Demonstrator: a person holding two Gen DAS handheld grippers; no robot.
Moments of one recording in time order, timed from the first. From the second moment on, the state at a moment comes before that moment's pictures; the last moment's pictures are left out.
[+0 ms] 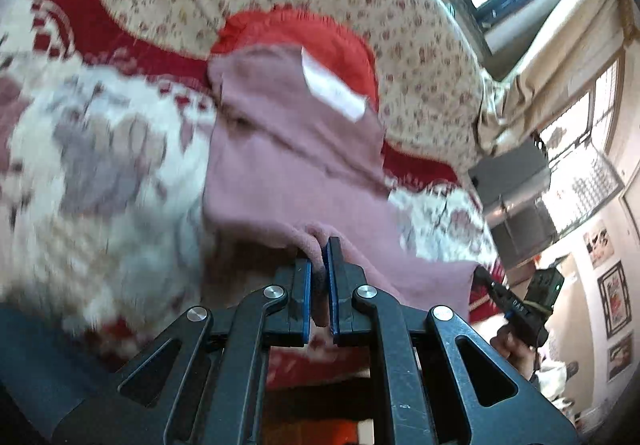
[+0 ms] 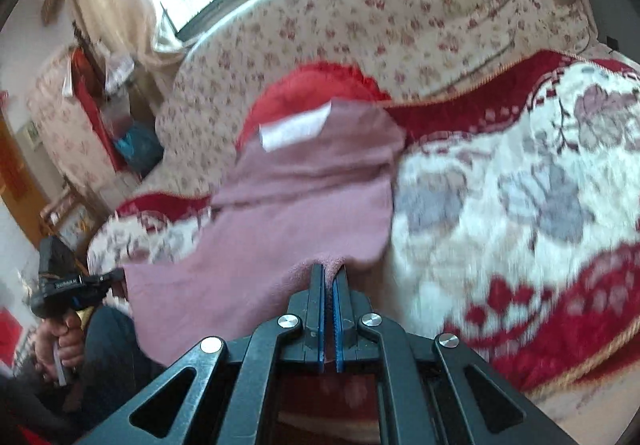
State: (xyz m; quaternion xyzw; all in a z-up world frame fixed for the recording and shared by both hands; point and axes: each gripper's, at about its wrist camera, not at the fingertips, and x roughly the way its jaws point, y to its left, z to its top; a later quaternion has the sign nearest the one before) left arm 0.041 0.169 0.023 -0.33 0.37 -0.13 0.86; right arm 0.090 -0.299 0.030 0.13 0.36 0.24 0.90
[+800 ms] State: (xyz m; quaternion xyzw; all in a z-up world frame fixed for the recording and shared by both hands) left arm 0.323 0.204 0.012 -0.31 0.33 -0.01 0.89; right arm 0.371 -0.258 0.018 0.19 0.37 0.12 0.90
